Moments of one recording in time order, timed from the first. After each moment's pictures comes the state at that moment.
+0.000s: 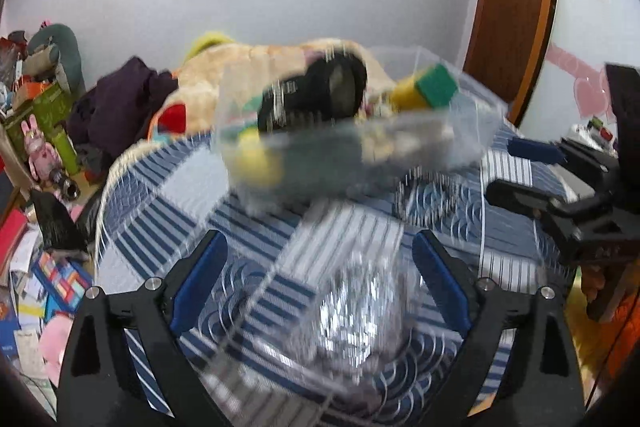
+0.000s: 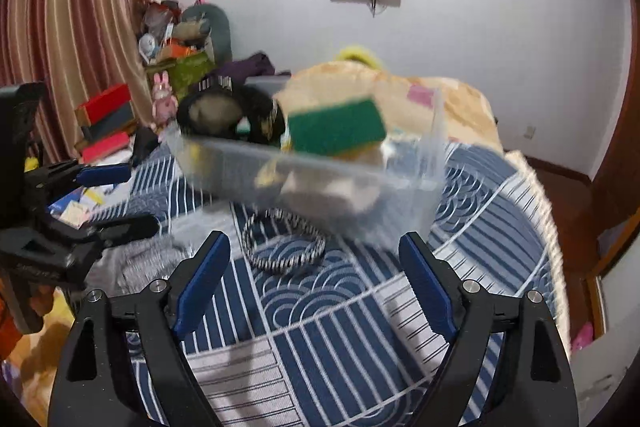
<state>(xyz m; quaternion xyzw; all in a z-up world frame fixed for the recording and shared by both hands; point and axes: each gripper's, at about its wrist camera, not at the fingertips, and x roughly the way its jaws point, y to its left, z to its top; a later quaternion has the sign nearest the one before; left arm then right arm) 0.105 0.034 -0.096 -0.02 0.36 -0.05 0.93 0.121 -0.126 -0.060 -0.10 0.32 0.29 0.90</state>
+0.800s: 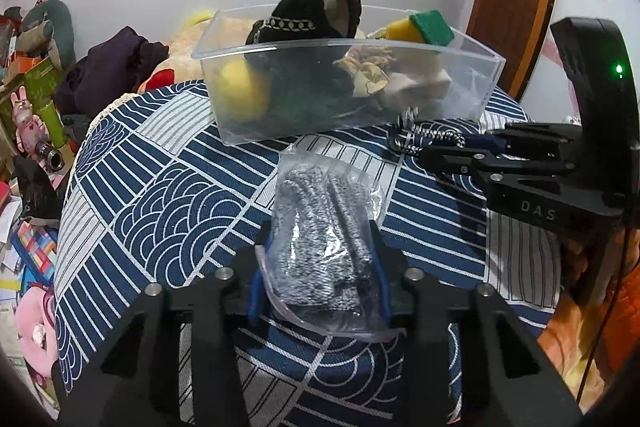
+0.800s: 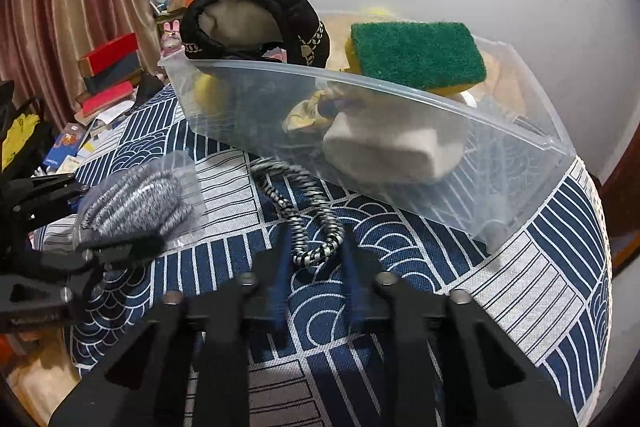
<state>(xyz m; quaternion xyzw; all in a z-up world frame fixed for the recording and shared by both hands) 0.091 0.027 -0.131 -0.04 0.36 -0.06 0.93 0.127 -0.093 -0.091 -0.16 0.36 0.30 0.87</state>
